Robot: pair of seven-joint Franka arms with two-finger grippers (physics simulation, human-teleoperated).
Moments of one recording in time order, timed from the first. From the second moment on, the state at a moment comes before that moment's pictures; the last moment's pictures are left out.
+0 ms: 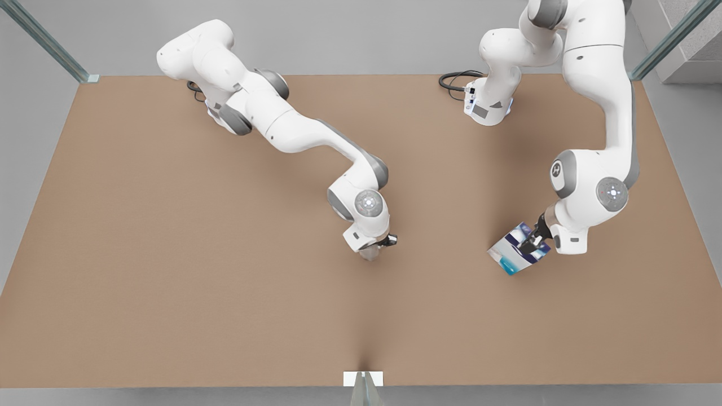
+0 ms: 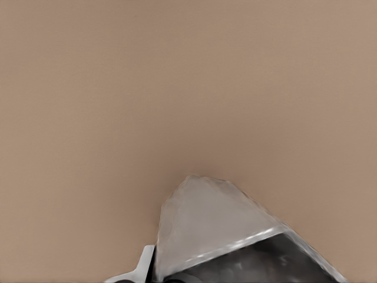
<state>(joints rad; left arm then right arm) -0.08 0.26 0.05 -1.88 -0.10 2.11 -0.78 0.71 1.23 0.14 -0.62 -0.10 1.93 0.96</state>
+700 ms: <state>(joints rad) -0.08 0.34 0.05 -1.86 -0.08 2.13 -0.78 0.73 1.22 0.17 -0.60 -0.19 1.88 0.86</state>
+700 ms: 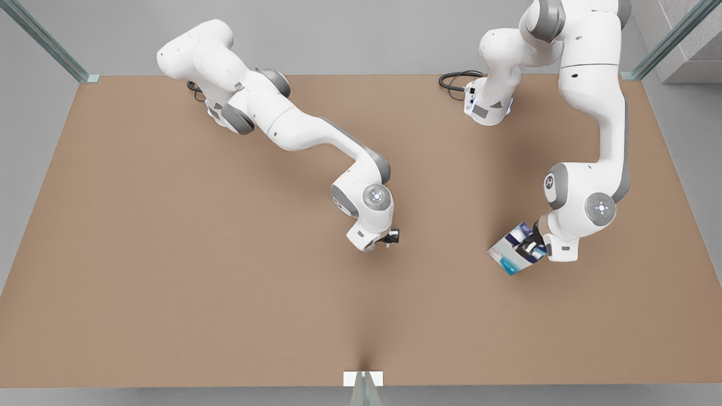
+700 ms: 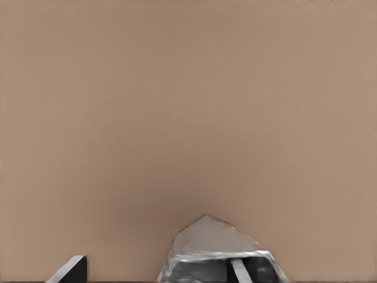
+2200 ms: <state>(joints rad) -0.62 0.33 -0.13 -1.83 -0.12 2.00 -1.61 0.01 0.20 -0.05 -1.39 0.07 1.50 0.09</state>
